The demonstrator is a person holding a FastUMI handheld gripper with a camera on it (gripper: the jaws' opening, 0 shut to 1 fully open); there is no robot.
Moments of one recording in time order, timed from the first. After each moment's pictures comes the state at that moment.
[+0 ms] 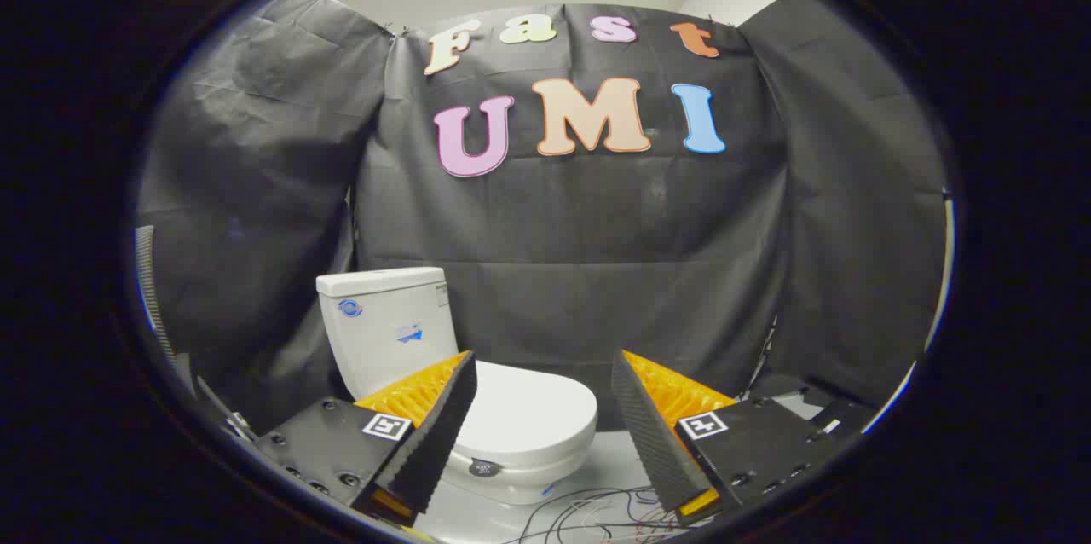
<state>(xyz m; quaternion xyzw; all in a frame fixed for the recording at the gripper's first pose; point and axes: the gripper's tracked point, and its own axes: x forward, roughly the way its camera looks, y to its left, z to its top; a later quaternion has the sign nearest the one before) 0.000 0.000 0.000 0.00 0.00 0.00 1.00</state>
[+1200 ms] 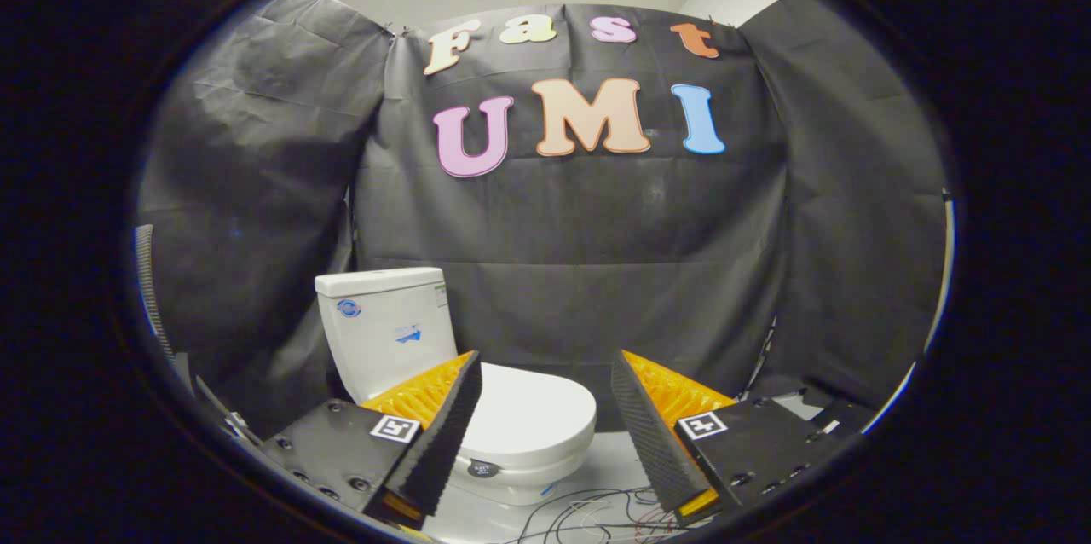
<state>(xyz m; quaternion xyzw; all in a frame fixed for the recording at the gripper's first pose) 0.003 0.001 0.000 0.00 0.00 0.00 1.00</state>
